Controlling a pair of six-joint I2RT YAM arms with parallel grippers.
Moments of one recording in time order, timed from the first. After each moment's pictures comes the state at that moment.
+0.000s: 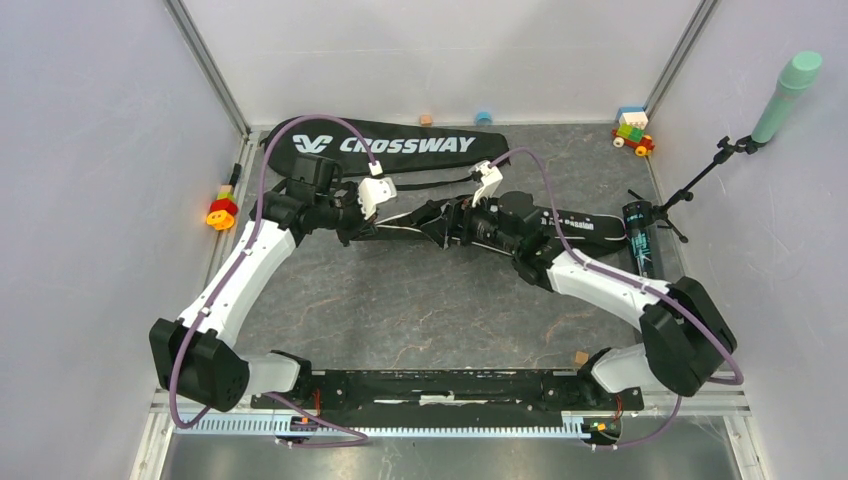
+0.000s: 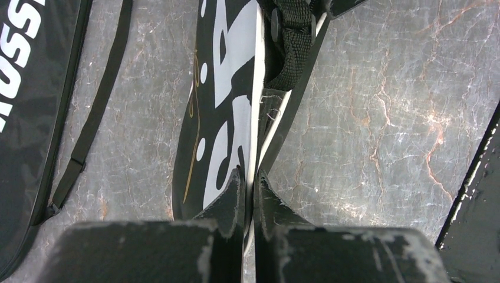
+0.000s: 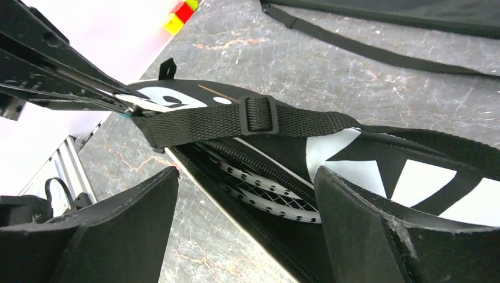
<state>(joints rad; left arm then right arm) -0.32 1.29 1.20 -0.79 0.55 0.75 0.67 1.41 0.80 0.41 -0.24 0.42</state>
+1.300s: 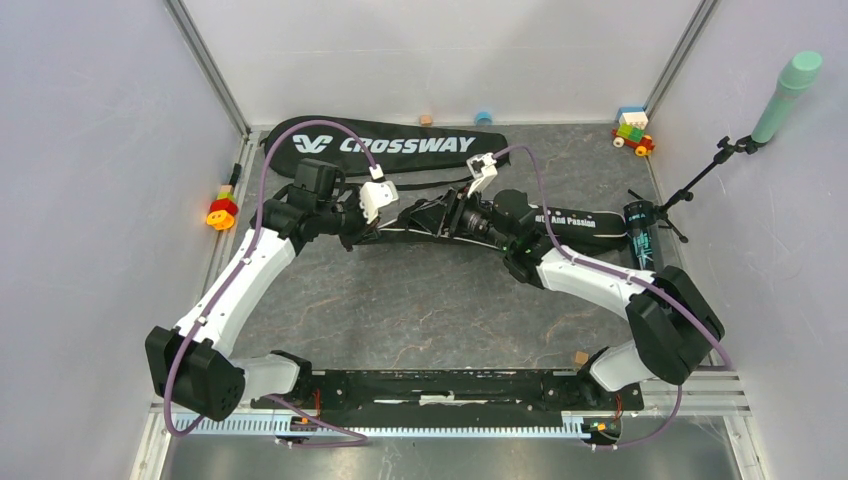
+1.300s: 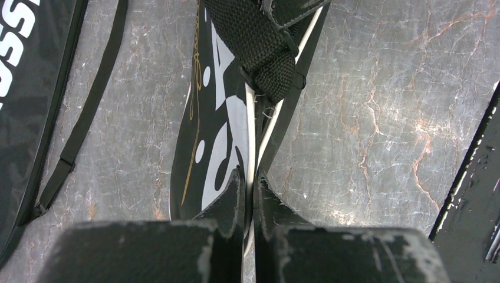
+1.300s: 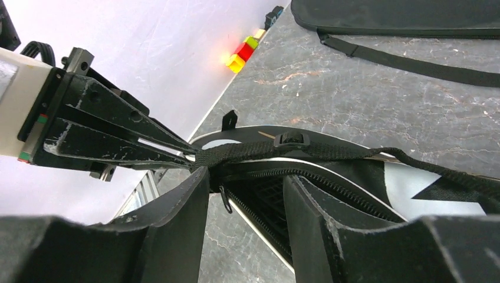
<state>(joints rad) -0.36 1.25 1.15 -0.74 0.53 0.68 0.70 1.47 0.83 0.58 -0.25 0.65</state>
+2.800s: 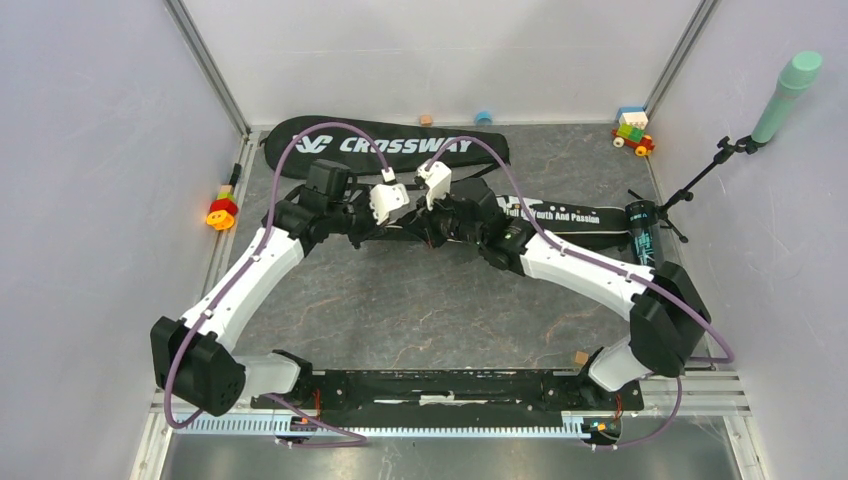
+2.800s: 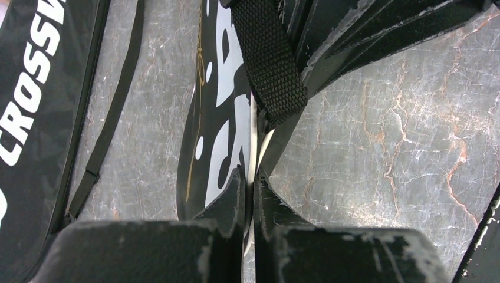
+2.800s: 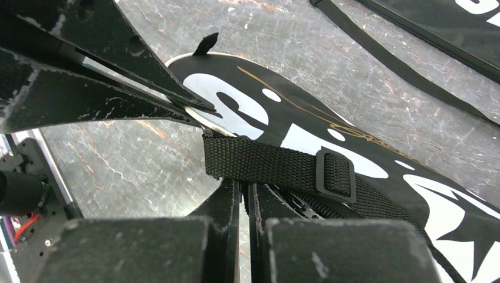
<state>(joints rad) -0.39 1.28 1.14 -0.67 0.44 0.70 0.83 1.53 1.12 0.03 -0.11 0.15</state>
